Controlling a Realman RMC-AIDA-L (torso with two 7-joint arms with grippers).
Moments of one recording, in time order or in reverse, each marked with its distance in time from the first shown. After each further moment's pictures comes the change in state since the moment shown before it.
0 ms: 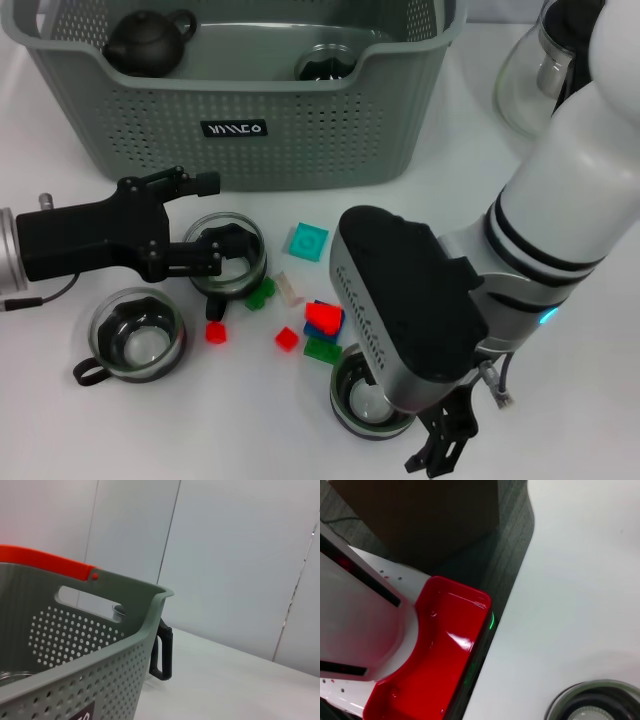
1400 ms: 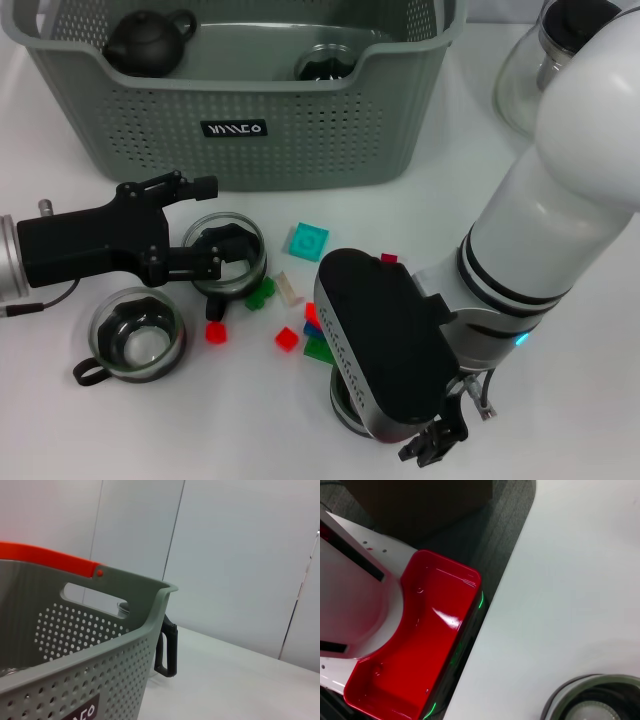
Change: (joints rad) left arm 0.010 -0.003 -0.002 -0.014 -0.003 -0.018 0.026; right arm 0.006 0.005 -0.126 0.048 -0.044 0.116 0.018
